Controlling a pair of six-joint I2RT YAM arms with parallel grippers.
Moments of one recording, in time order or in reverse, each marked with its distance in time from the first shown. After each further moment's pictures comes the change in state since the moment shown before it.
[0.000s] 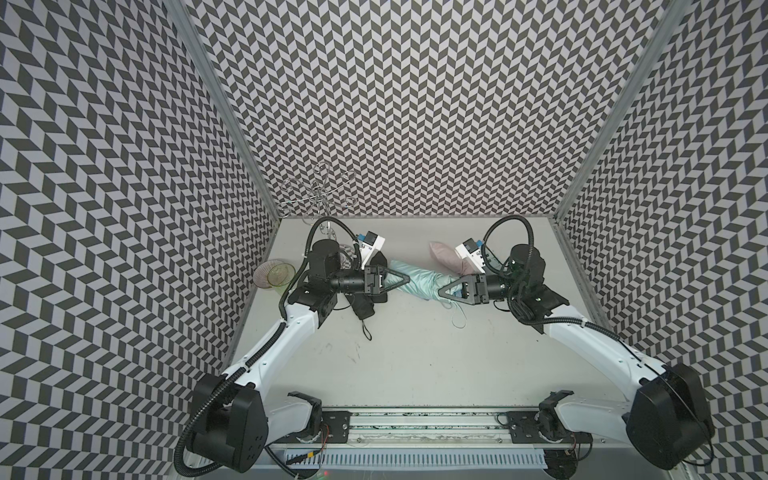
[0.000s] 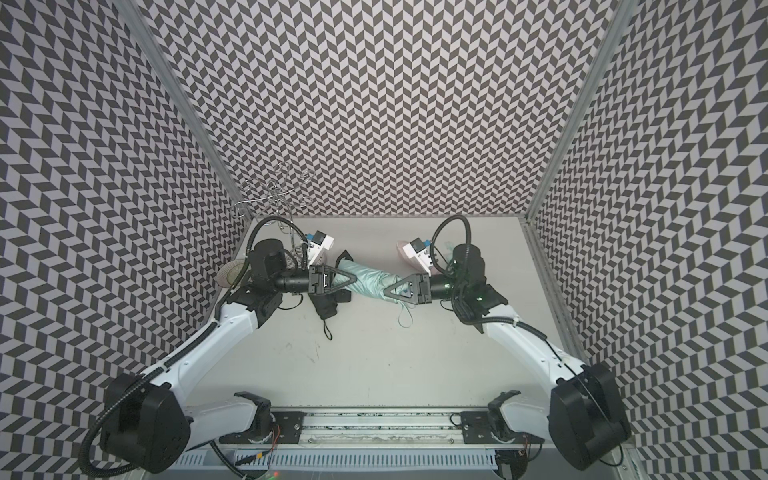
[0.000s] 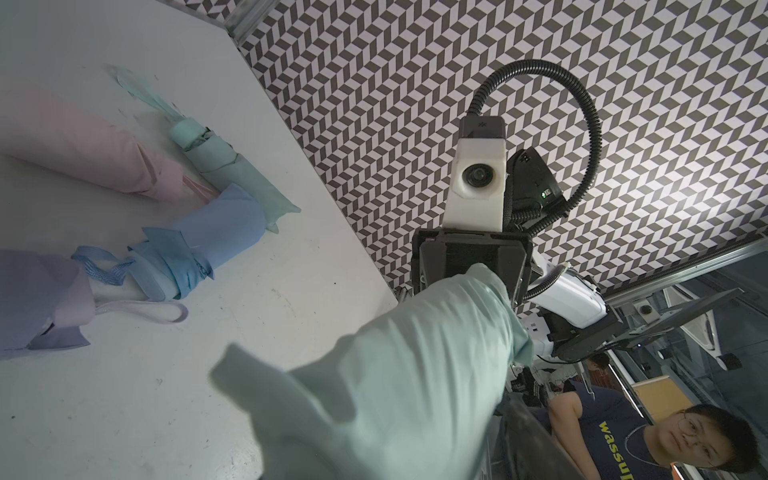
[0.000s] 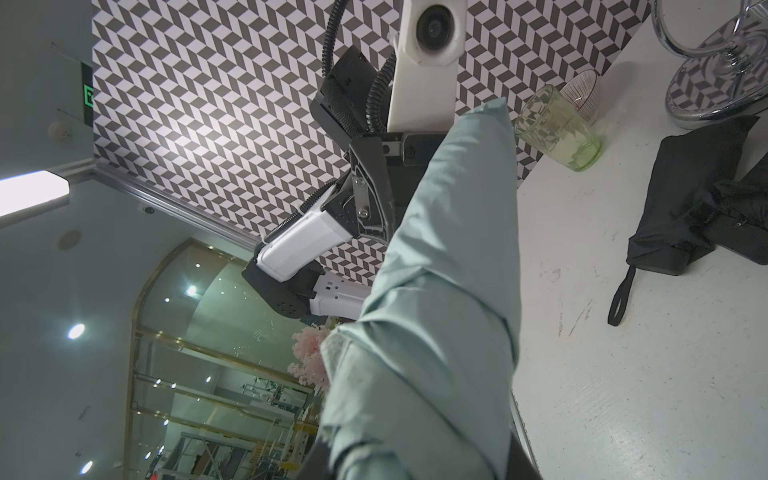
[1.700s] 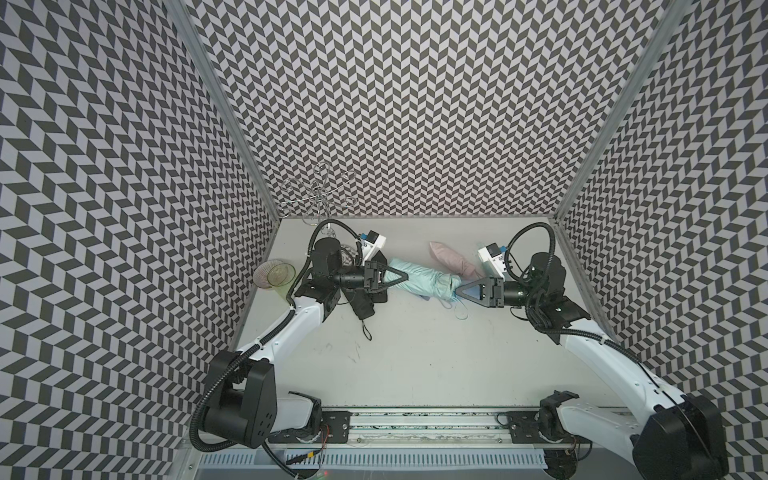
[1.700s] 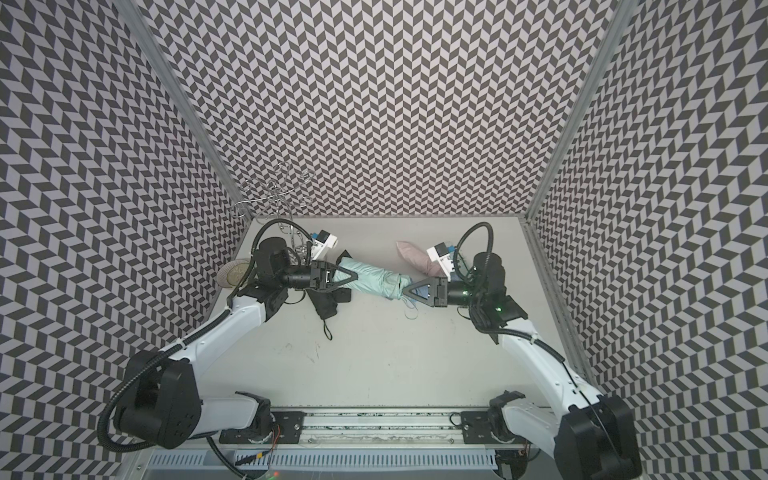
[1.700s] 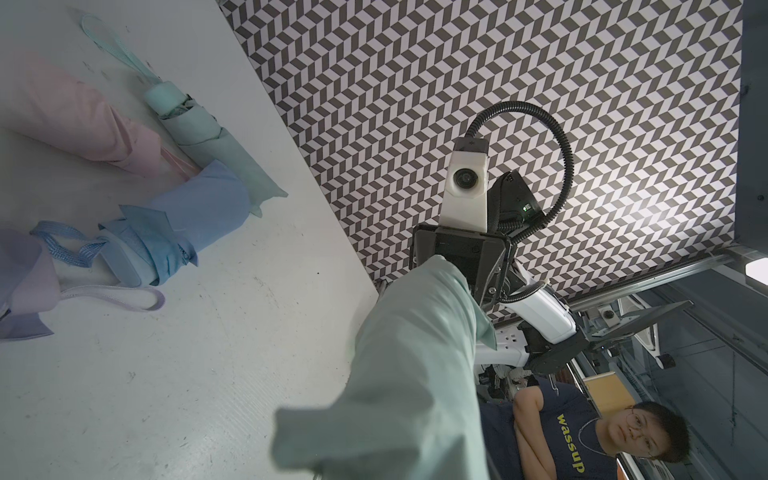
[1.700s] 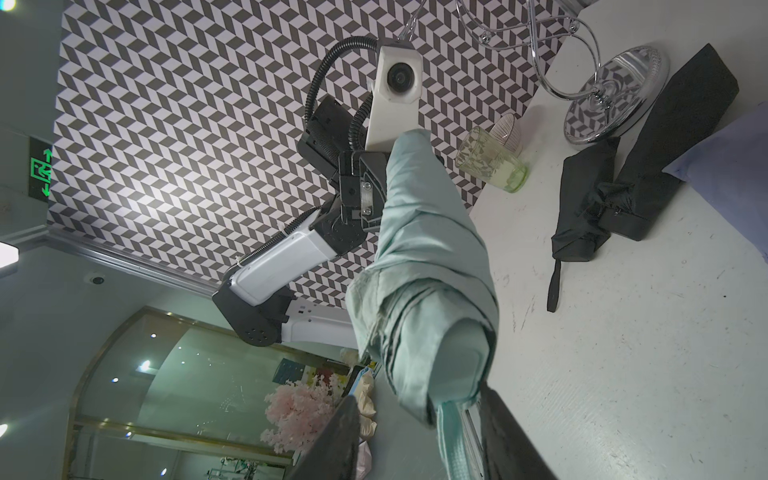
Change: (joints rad) left arm 0.032 0.109 -0.013 0.185 0.095 -0.145; right arm -0.127 -0.135 -0.095 -0.135 0.068 -0.050
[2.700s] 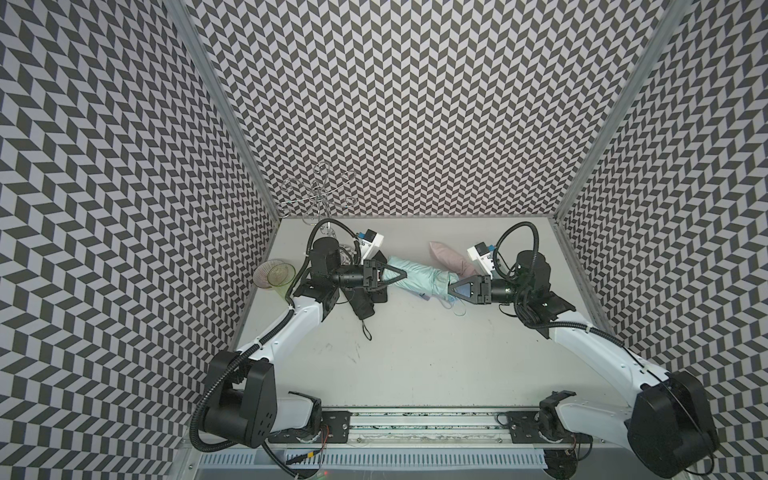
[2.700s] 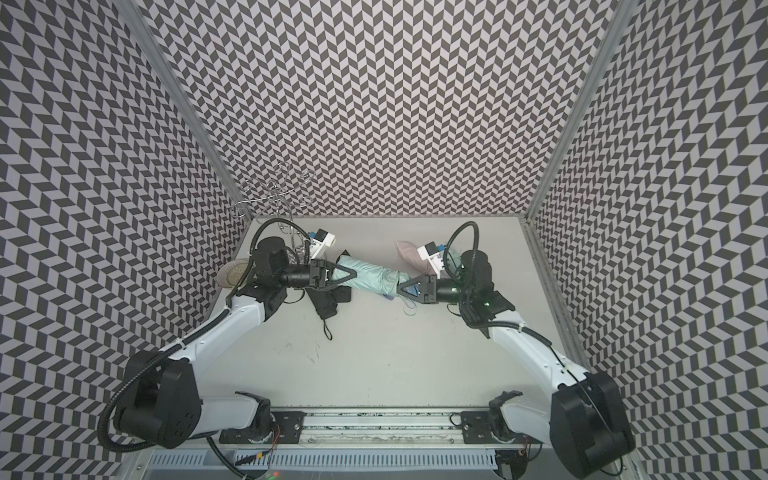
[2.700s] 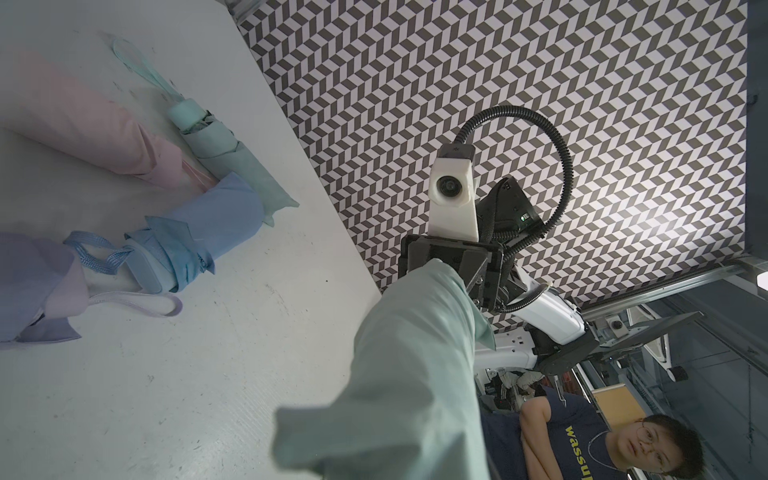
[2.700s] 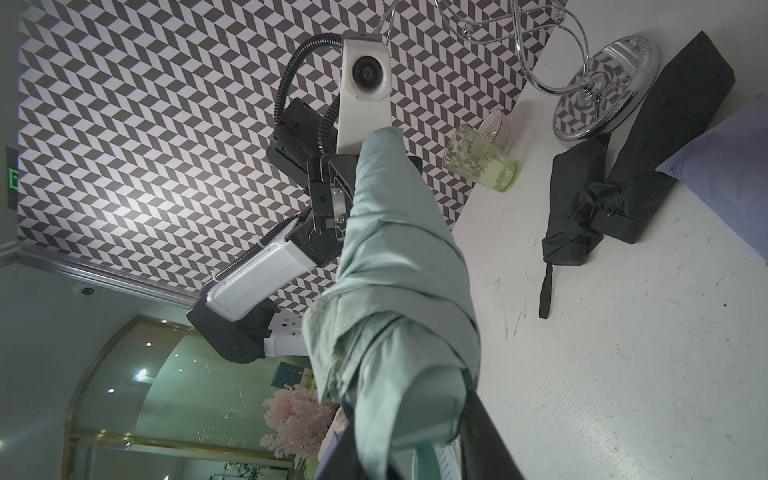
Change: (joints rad) left arm 0.003 0.000 0.001 0.002 -0.025 0.003; right arm 0.064 0.097 0.021 0.062 0.066 0.032
